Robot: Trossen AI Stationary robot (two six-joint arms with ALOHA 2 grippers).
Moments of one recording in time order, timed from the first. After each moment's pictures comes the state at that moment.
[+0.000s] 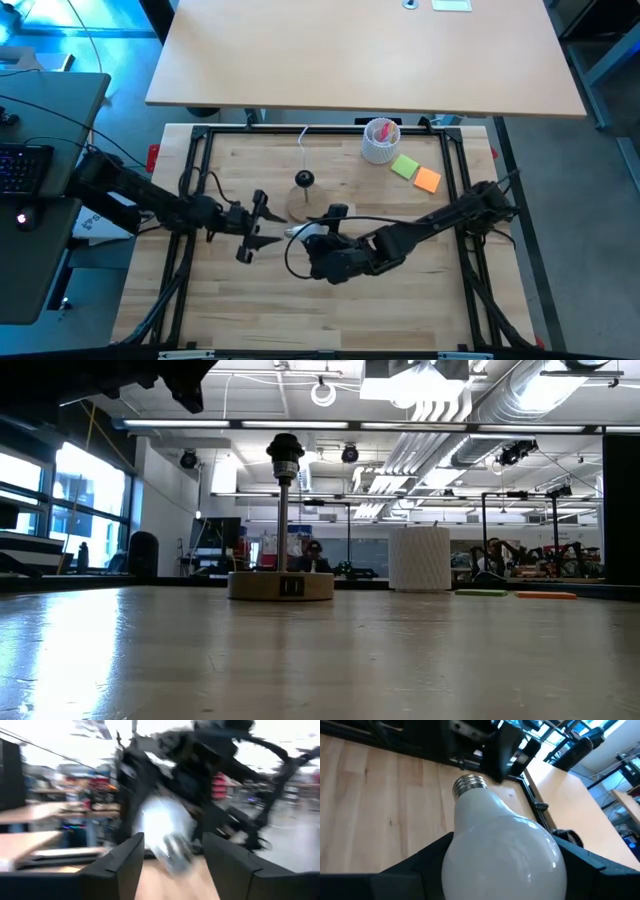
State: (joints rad) left arm -0.29 1.15 0.30 1.06 -0.10 0.03; right arm 0.43 1.91 1.72 -0.52 0.84 -0.01
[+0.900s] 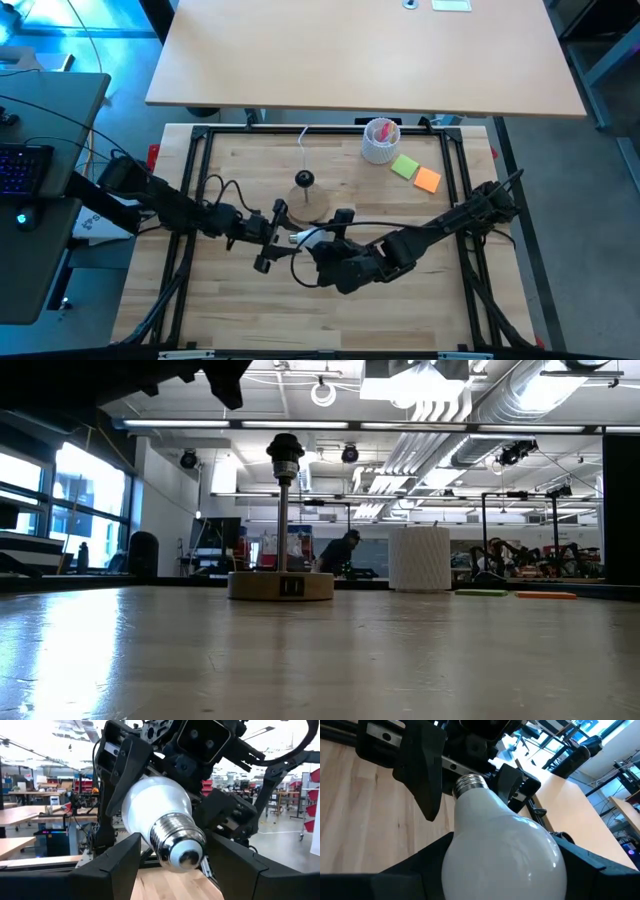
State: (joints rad) left arm -0.30 1.47 0.45 1.28 -0.06 0.01; right arm 0.46 1.88 1.72 -0.54 0.87 -0.01
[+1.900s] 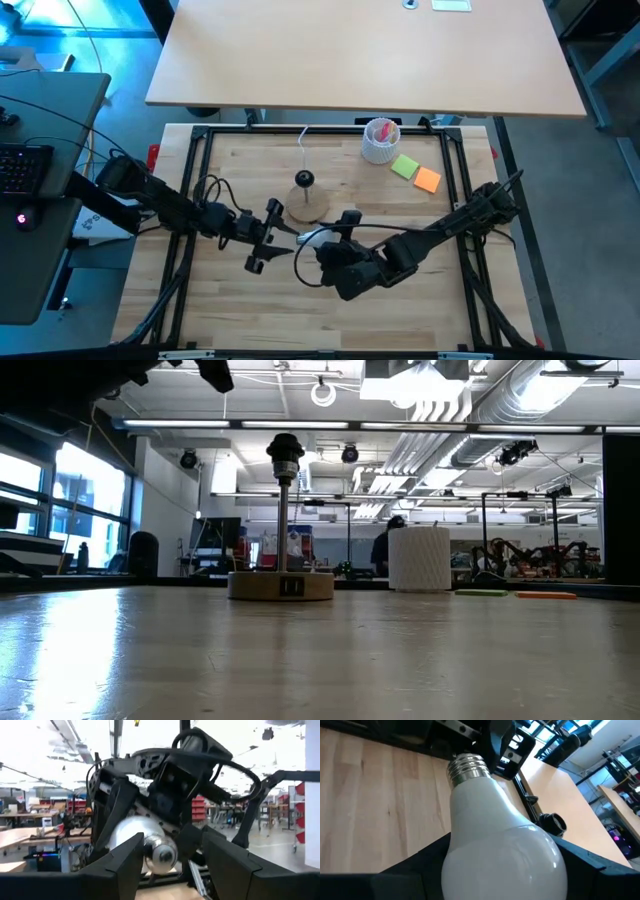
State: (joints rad) left arm -0.32 1.44 0.42 1.39 -0.04 0.04; right arm 0.48 1.88 1.72 -0.65 0.94 0.09
